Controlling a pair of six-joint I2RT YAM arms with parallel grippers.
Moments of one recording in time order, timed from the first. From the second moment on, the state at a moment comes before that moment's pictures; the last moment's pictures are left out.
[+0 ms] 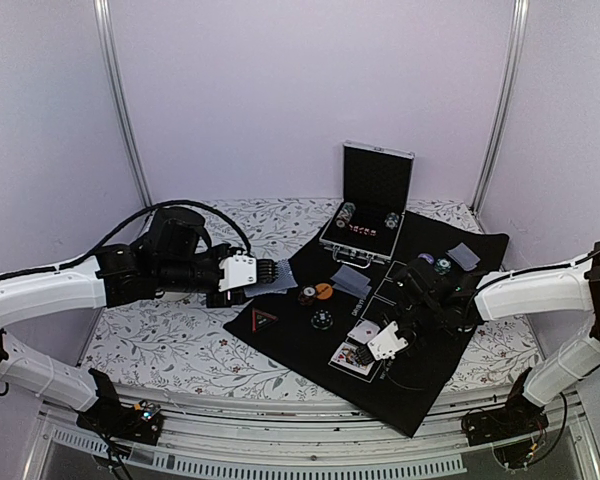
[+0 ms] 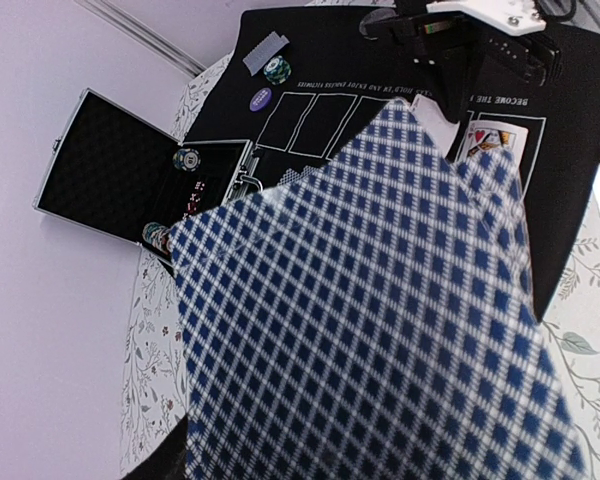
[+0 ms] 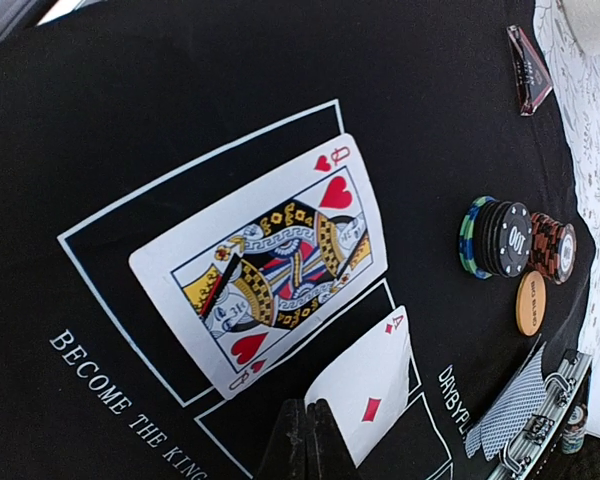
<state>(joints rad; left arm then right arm) -0.86 1.22 0.89 -0.22 0.13 0.85 0.83 1.47 0.72 -0.27 -0.21 -1.34</state>
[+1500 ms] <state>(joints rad) -0.86 1.22 0.89 -0.22 0.13 0.85 0.68 1.57 1.06 -0.26 -0.09 -0.06</state>
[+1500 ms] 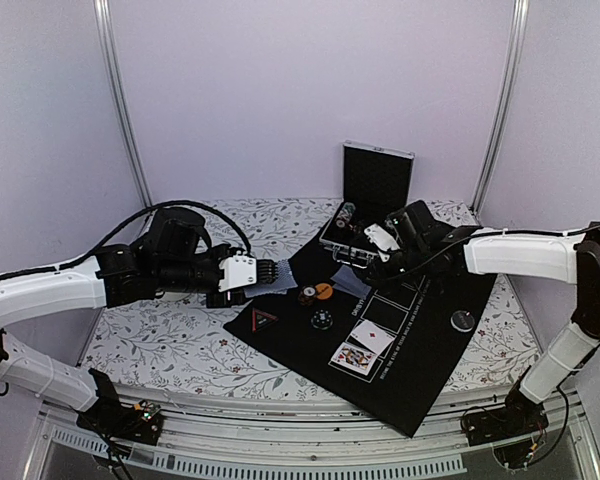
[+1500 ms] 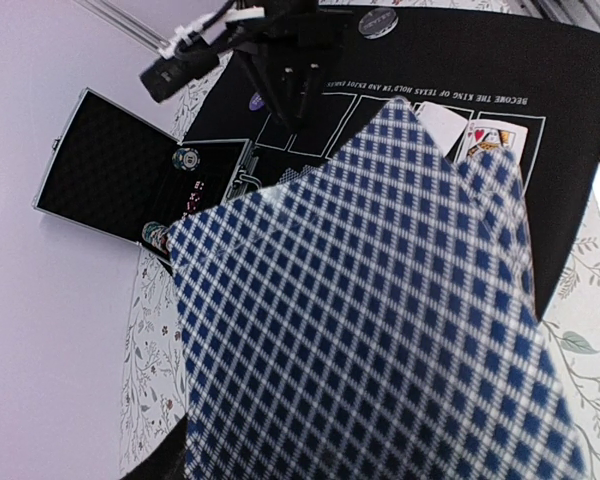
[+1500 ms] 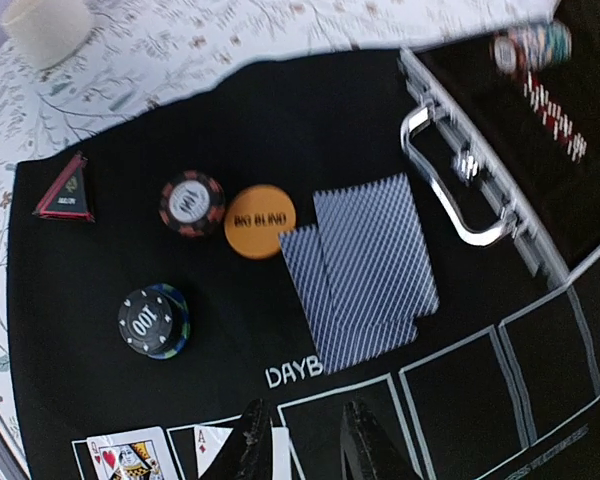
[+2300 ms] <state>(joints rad) -0.86 1.22 0.89 -0.22 0.13 0.85 0.72 1.85 1.10 -0.44 0.01 0.26</state>
